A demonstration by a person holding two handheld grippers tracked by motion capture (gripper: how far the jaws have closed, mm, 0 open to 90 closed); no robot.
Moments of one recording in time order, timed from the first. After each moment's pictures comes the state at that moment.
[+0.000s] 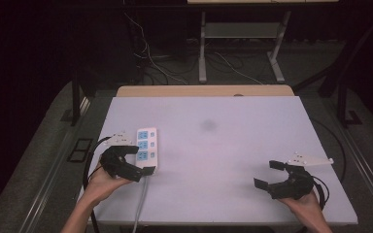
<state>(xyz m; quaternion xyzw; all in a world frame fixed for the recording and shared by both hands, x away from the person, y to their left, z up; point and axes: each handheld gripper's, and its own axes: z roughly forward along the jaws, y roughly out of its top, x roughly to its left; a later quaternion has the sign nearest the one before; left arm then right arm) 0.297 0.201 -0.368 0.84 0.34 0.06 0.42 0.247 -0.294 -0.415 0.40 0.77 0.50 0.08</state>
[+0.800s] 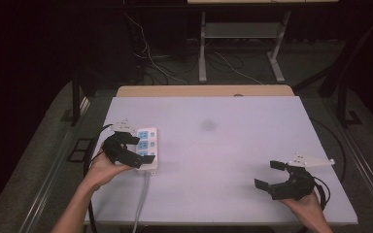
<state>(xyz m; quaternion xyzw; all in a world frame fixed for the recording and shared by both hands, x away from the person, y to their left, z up) 0.332 0.202 -0.361 0.86 0.34 0.05 0.39 0.244 -0.294 -0.413 0.40 0.77 0.50 0.08</state>
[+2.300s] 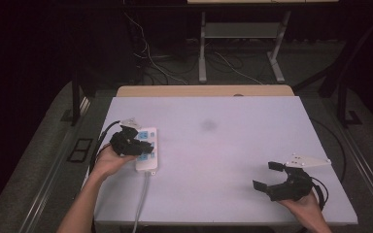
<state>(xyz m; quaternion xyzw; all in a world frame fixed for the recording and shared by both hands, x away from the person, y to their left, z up) 0.373 0.201 -0.398 0.88 0.33 0.04 0.35 0.245 -0.290 -0.416 0.39 0.77 0.49 0.08</state>
